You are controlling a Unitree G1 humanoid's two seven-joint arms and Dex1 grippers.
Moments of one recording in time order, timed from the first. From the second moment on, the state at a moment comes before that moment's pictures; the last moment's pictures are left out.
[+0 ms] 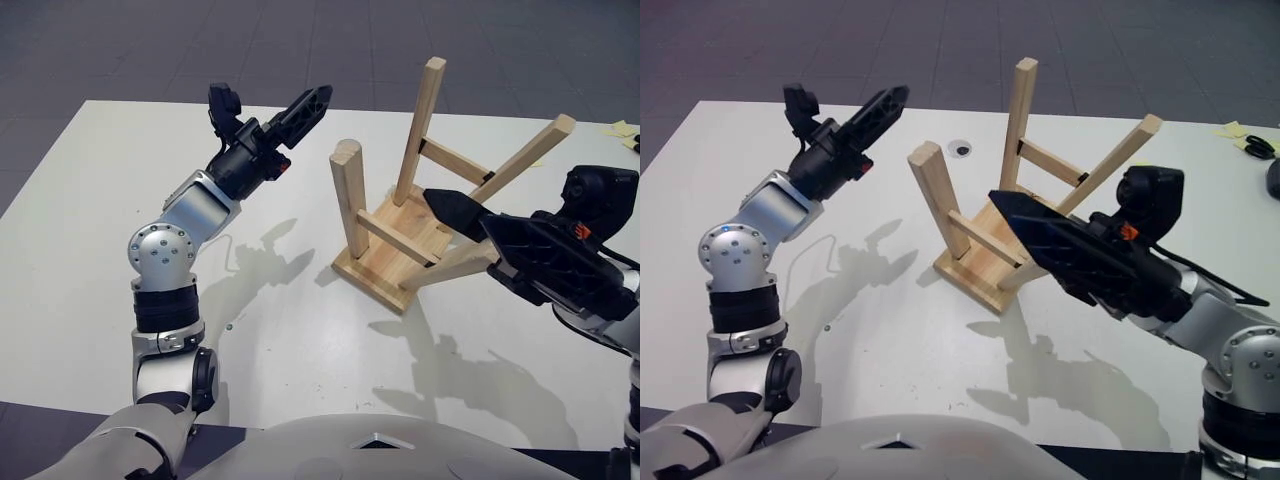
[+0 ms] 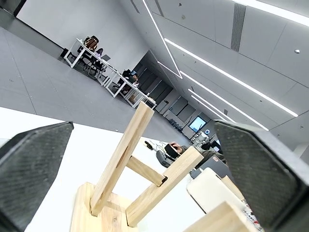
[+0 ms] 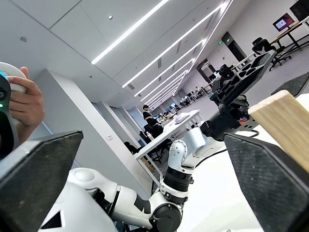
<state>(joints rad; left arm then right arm) -0.47 0.21 0.18 -0.11 -1.18 0.77 -0.23 0.07 -0.77 -0.34 -0.57 1.98 0.88 0.48</state>
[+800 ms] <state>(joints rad) -0.44 0.19 0.15 -0.11 -1.12 0.78 -0.26 -0.17 -0.84 -0.36 -0.29 1.40 0.75 0.66</state>
